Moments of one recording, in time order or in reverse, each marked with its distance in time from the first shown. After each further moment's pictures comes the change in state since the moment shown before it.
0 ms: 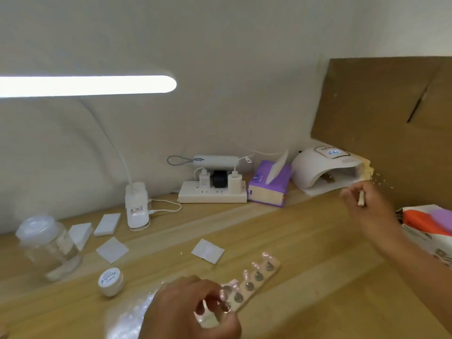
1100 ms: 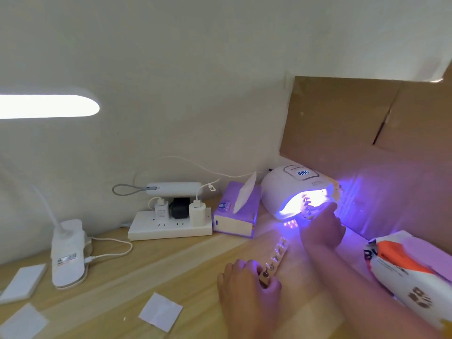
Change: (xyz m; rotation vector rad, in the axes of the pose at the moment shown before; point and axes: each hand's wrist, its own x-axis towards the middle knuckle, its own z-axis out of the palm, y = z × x) left_hand 0.143 0.071 0.158 0.030 0.025 -0.249; right_hand 0.086 0.046 0.074 -0.322 0.302 0.359
